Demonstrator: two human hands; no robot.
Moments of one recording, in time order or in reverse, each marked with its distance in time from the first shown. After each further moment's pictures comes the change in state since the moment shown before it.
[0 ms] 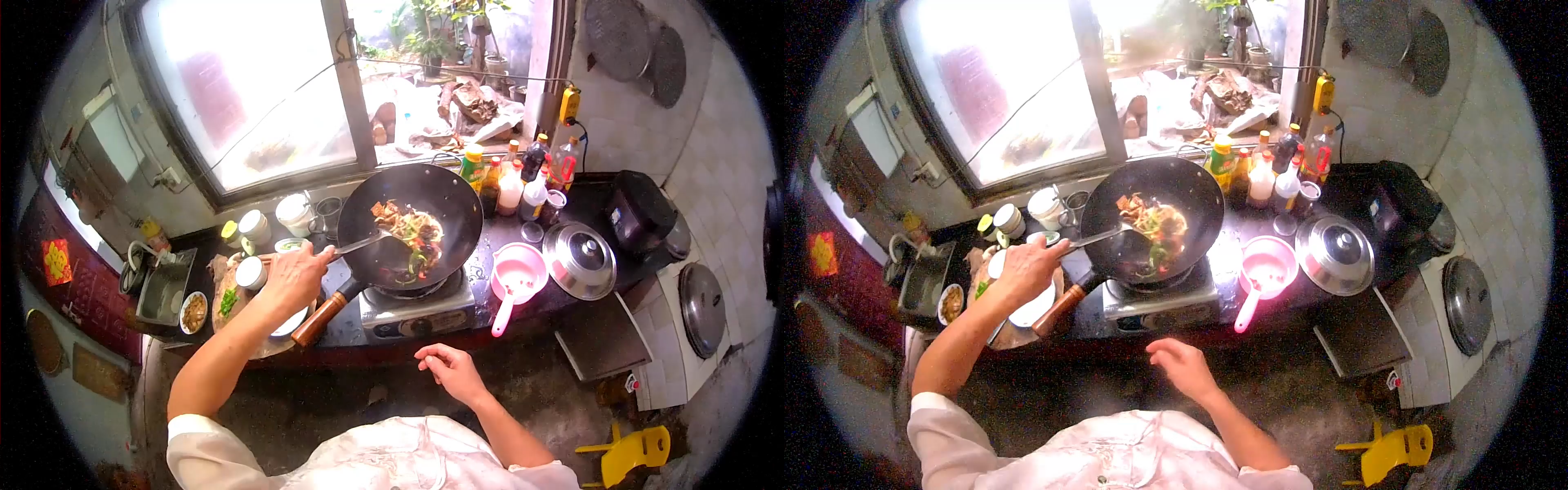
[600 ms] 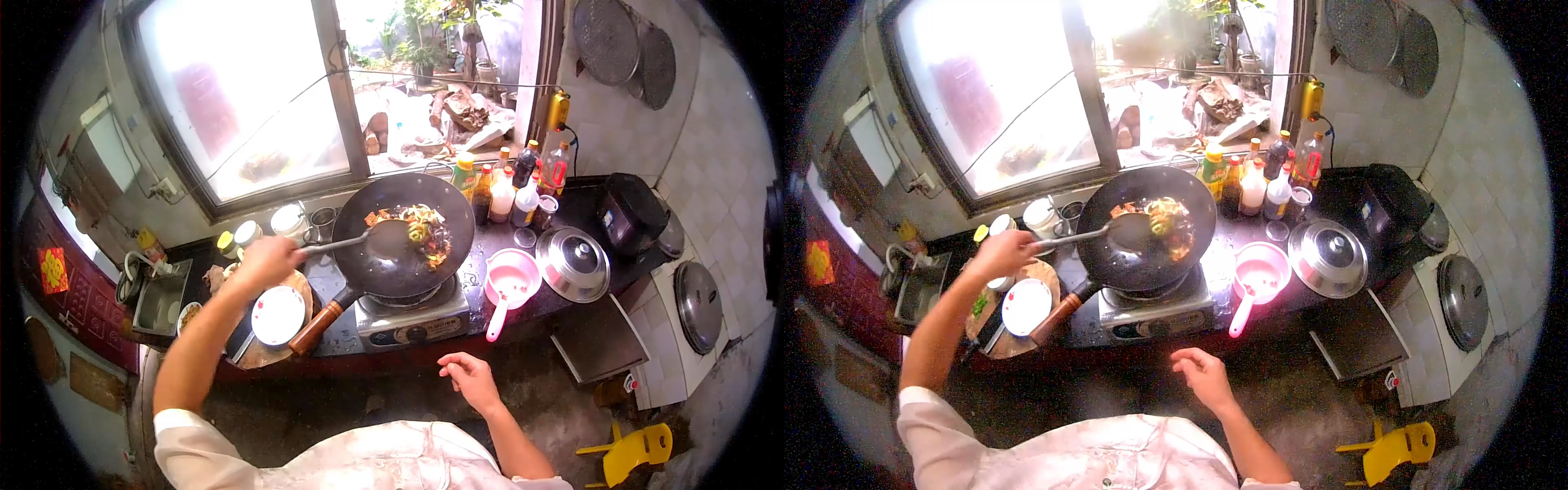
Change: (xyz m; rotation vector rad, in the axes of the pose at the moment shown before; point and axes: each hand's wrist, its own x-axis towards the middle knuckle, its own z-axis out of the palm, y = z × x) left_hand 0.031 -0.044 -0.017 -0.270 -0.183 -0.238; right_hand -0.021 0.020 -0.029 0.080 0.139 0.103
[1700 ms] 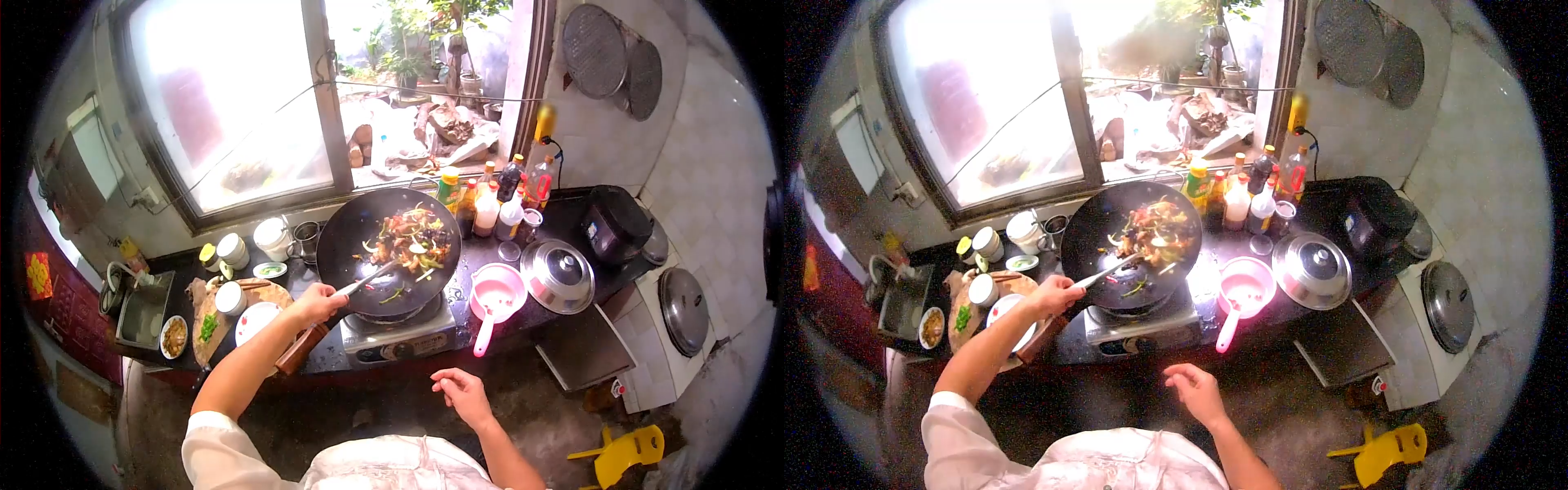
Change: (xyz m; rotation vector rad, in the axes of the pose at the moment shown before) left_hand 0.060 0.019 0.148 -1.061 -0.409 -0.055; right_hand -0.001 -0.006 0.000 0.018 0.064 0.001
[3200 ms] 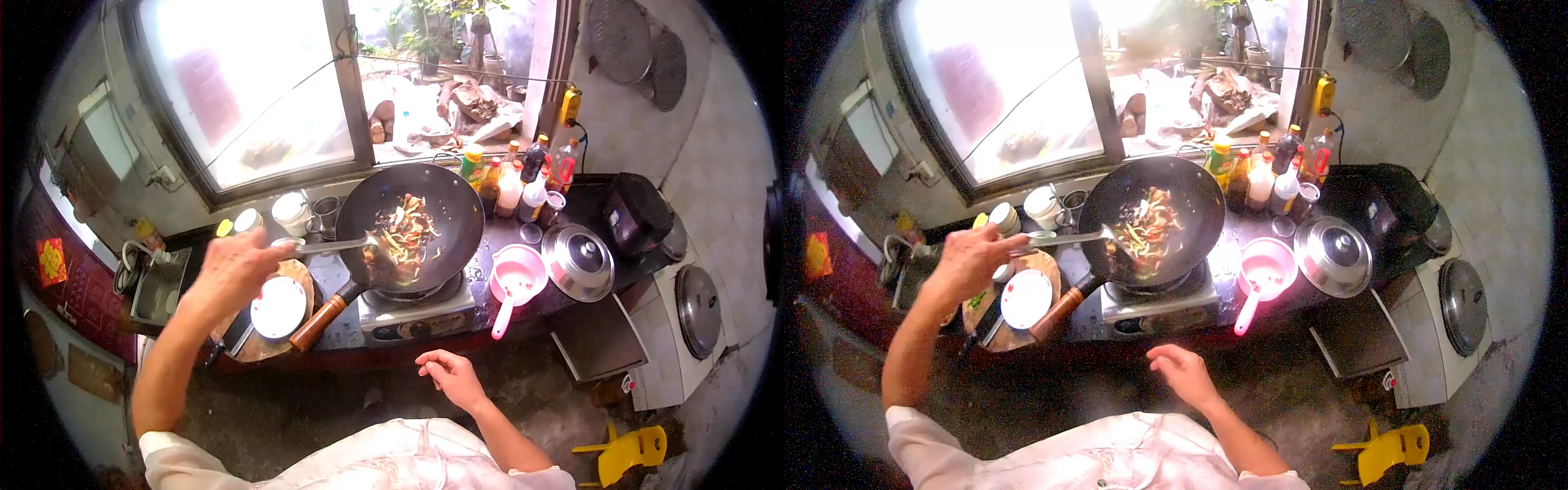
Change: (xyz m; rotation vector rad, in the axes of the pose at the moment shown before) left_hand -0.191 0.115 -0.060 1.471 0.473 0.507; right_hand 0.014 -0.001 0.037 -0.083 -0.192 -0.046
